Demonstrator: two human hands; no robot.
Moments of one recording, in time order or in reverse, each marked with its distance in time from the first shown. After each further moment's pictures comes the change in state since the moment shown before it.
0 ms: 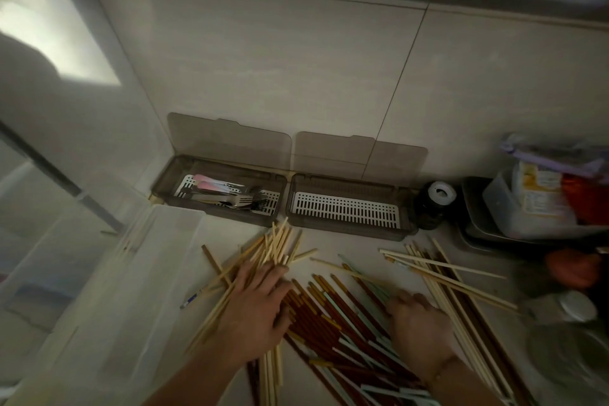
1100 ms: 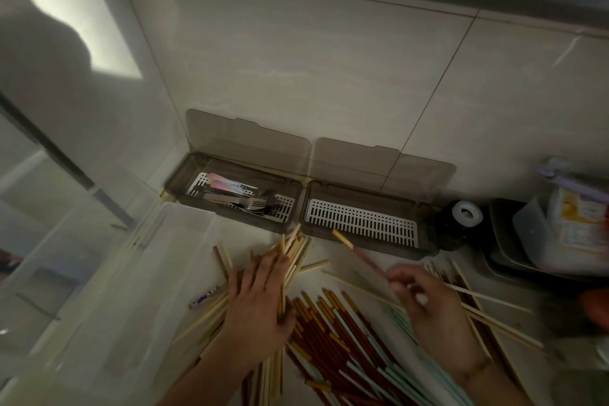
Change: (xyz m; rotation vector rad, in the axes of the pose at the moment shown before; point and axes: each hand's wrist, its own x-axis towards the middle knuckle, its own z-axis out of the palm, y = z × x) left_hand 0.011 -0.006 0.010 -0.112 -0.010 -0.363; right_hand 0.039 0.000 -0.052 1.028 0.300 -0.114
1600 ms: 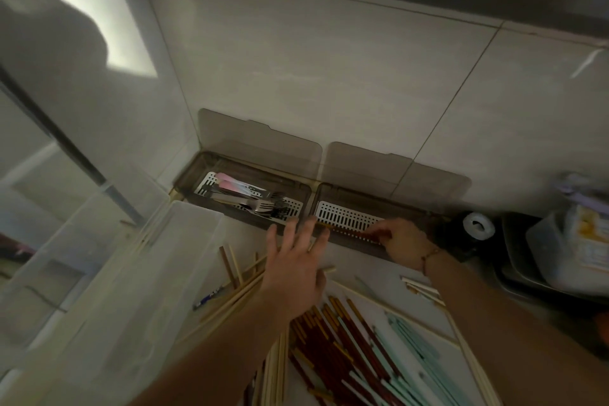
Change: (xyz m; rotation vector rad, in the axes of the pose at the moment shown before) left_hand 0.070 0.037 -0.020 0.147 0.086 0.124; right_hand 0.142 0.013 0.021 -0.465 -0.425 0.145
